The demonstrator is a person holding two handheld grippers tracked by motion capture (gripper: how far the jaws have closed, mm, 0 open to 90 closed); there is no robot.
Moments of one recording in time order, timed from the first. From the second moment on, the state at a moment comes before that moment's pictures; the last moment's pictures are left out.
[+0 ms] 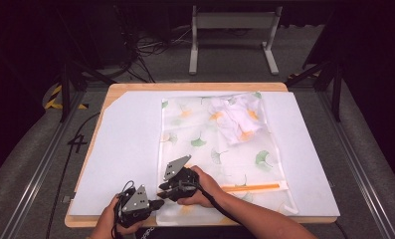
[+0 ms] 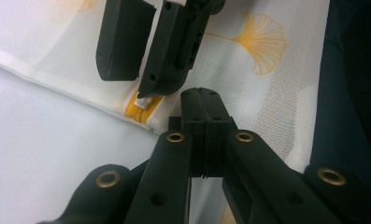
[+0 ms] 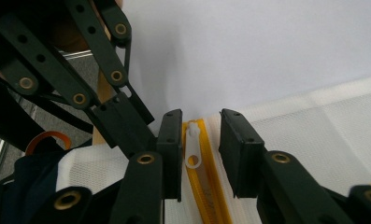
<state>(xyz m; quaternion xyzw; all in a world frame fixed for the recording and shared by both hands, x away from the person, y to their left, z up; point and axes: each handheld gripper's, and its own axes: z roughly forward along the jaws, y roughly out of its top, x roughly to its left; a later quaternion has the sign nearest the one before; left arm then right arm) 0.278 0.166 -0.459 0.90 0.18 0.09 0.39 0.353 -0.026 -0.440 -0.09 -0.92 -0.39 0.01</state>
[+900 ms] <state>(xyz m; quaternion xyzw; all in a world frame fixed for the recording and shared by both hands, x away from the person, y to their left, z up) 0.284 0.170 -0.459 0.89 0.19 0.11 0.39 0.352 -0.029 -0.445 -0.07 -0.92 -0.38 0.01</state>
